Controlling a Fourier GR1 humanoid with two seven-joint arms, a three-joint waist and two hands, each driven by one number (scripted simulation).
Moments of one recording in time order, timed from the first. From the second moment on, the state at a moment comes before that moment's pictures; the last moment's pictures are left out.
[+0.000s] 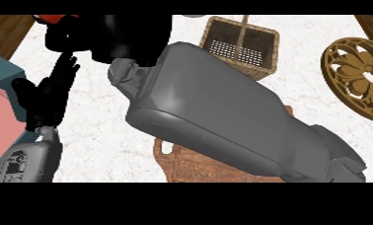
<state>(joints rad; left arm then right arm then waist) -0.22 0.20 0.13 -1.47 -0.04 0.06 0.18 -1.37 0.00 0.48 -1.26 0.58 -0.57 1.12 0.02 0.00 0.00</state>
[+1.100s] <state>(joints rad) -0.19 0.19 0.13 -1.49 -0.05 0.06 0.16 -1.39 -0.05 0.26 -0.80 0.48 -0.43 0.84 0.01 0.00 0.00</state>
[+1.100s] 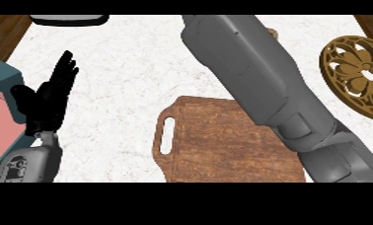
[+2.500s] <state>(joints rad) -0.21 0.19 0.15 -1.46 -0.04 0.05 0.15 -1.51 -0.20 0.40 -0.49 0.81 -0.10 0.49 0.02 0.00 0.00</state>
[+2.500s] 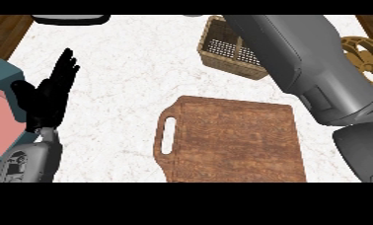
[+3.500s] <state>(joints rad) -0.22 0.19 0.15 -1.48 -0.04 0.05 0.17 -1.48 -0.19 0.33 -0.29 0.89 -0.09 0.38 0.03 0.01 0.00</state>
